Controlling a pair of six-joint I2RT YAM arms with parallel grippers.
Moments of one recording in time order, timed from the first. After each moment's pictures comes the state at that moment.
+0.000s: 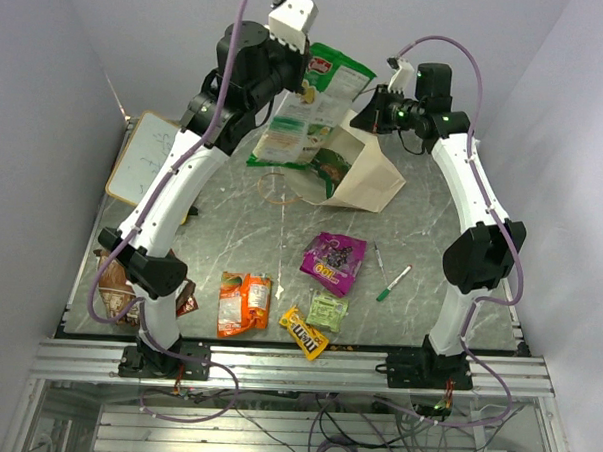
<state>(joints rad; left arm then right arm) -0.61 1.85 2.35 -0.46 -0.05 0.07 0.20 1.93 2.03 -0.58 -0.63 0.20</state>
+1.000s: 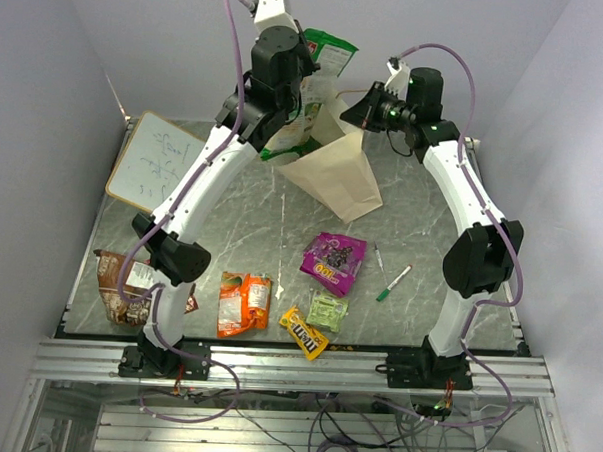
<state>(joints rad) -0.66 2.04 2.50 -0.36 -0.56 -0.42 0.24 1.90 1.90 -0.32 -0.56 0.48</state>
